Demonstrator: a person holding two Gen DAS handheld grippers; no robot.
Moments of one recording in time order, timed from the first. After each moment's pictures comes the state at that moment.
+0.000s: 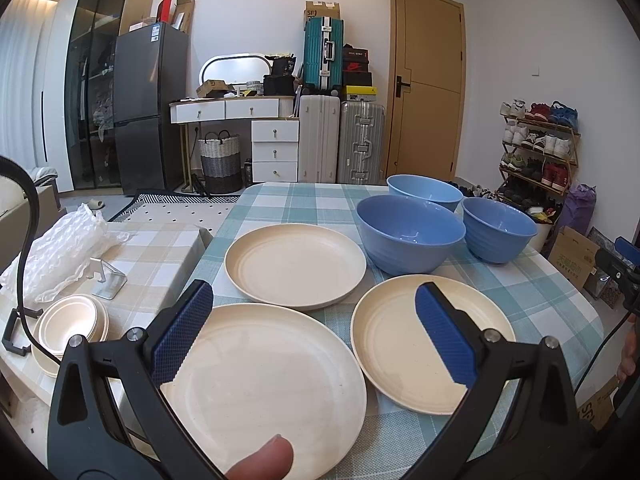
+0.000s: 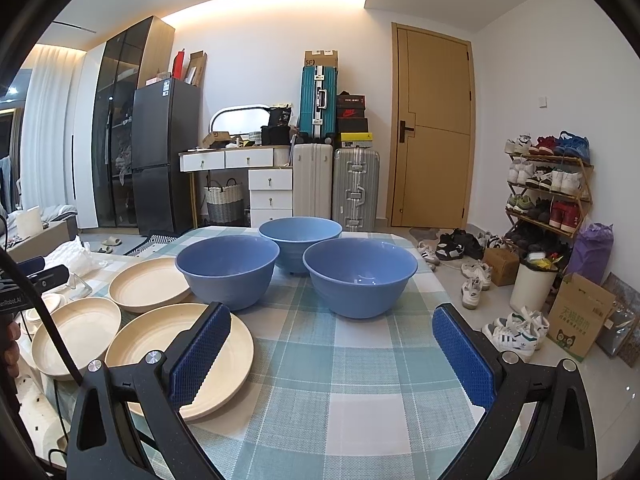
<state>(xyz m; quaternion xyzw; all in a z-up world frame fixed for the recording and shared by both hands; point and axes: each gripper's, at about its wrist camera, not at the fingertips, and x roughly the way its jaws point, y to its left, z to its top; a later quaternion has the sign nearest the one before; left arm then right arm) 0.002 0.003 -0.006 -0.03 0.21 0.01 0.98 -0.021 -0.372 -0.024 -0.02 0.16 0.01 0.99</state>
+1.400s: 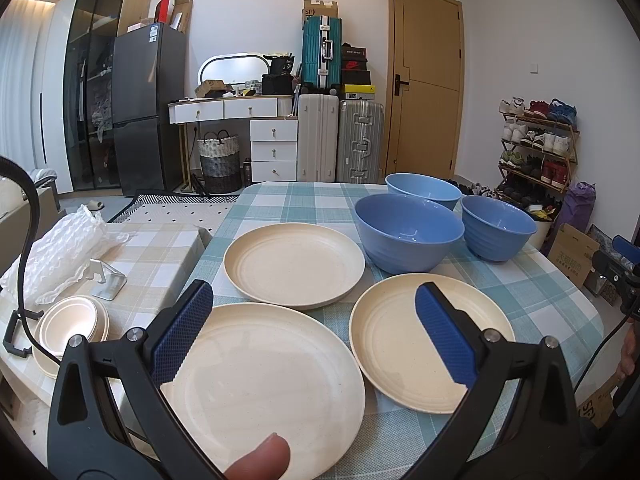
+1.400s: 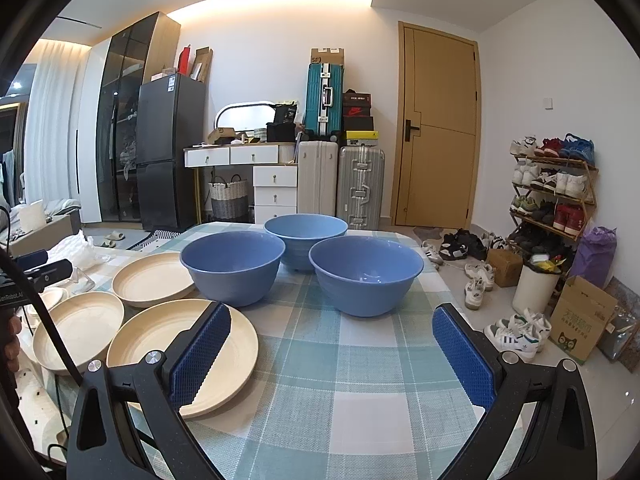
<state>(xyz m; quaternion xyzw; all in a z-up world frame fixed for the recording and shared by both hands) 0.002 0.002 -0.007 -0.03 0.21 0.01 0.98 -0.020 -0.366 -0.025 -0.03 0.17 0.02 0.99</state>
